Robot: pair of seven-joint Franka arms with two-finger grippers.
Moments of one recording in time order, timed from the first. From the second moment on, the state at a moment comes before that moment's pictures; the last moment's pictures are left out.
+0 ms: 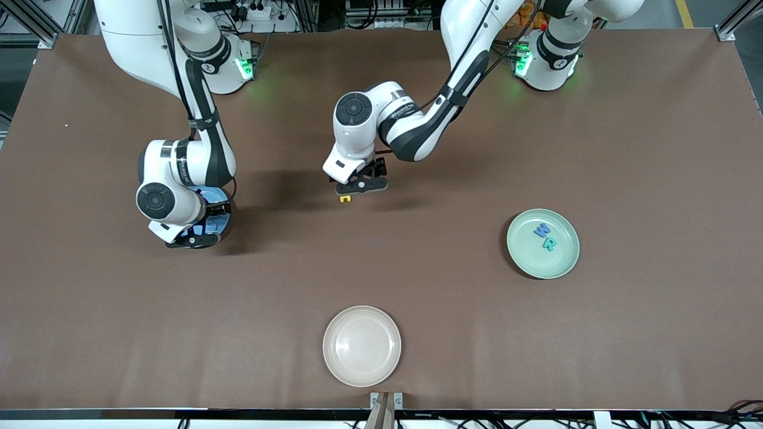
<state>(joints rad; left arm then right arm) -0.88 0.75 -0.10 -1.47 0.01 2.27 -1.12 0.69 0.49 -0.58 -2.11 0.15 2.23 -0.11</state>
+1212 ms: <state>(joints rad) -0.89 0.77 -0.10 -1.47 0.01 2.31 -1.10 0.69 0.49 -0.57 -2.11 0.15 2.23 -0.11</state>
